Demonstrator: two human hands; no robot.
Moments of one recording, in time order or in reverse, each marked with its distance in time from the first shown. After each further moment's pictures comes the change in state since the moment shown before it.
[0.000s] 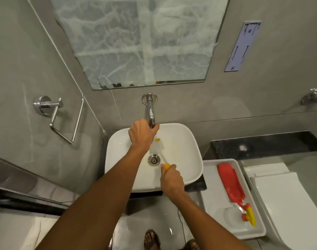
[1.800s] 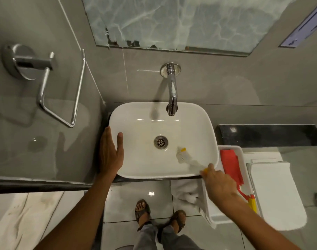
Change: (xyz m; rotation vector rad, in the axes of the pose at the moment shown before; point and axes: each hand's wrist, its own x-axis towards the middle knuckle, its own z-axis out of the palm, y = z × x) left_hand -0.045 -0.237 0.078 -0.340 -0.055 -0.235; right_hand -0.014 0.040 -0.069 -0.891 -0.015 -0.110
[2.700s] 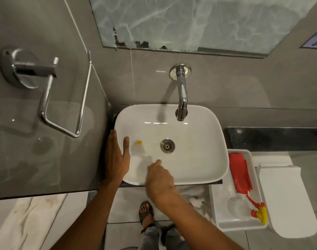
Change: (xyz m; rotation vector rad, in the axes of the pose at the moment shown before) left_hand 0.001 0.006 0.000 0.041 0.002 -0.023; right_hand 0.024 -0.193 0.006 0.289 -0.130 -0.159
